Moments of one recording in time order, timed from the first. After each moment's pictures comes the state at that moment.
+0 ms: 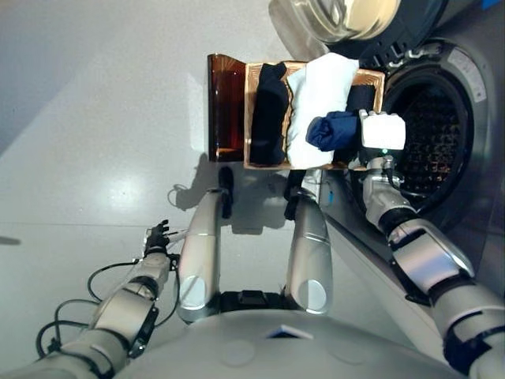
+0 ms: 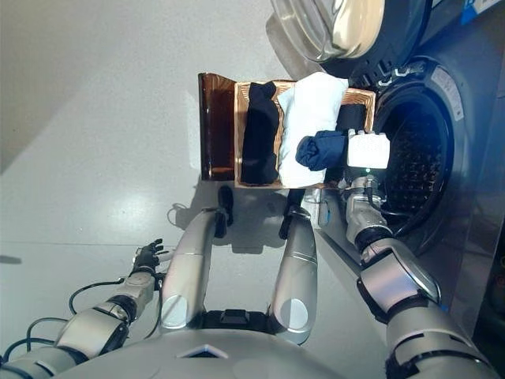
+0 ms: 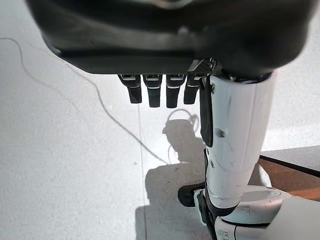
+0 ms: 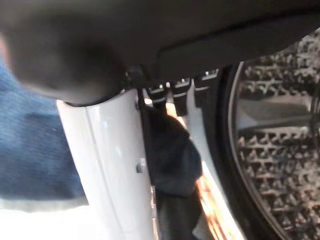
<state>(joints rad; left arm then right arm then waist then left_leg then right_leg) -0.24 0.23 -0.33 1.34 -0.36 -0.11 0.26 -0.64 -0.49 0.64 1.15 -0.67 0.22 -0.60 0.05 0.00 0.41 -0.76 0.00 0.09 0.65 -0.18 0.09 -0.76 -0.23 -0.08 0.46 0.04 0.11</state>
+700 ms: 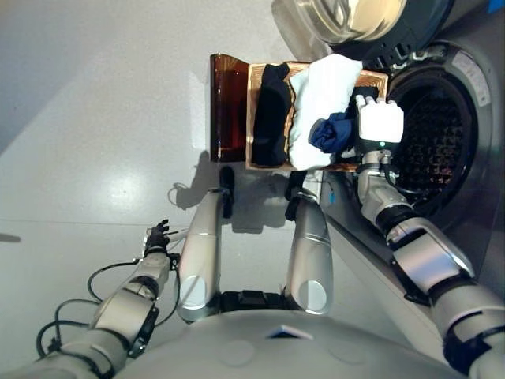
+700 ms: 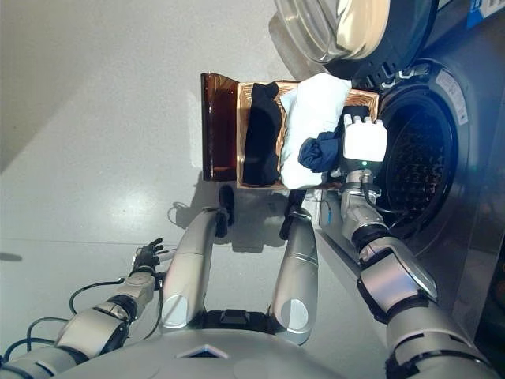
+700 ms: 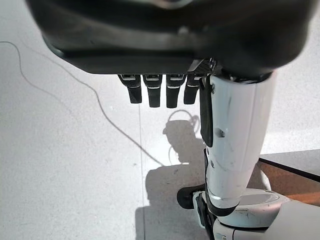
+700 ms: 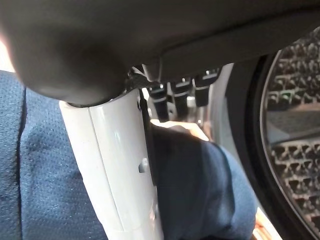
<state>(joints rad) -0.24 0.23 -0.33 1.34 -0.37 -0.12 0.26 -0.64 -0.49 0.63 1.08 -0.66 0.22 -0.66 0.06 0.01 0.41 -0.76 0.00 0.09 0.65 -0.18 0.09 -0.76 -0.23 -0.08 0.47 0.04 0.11</state>
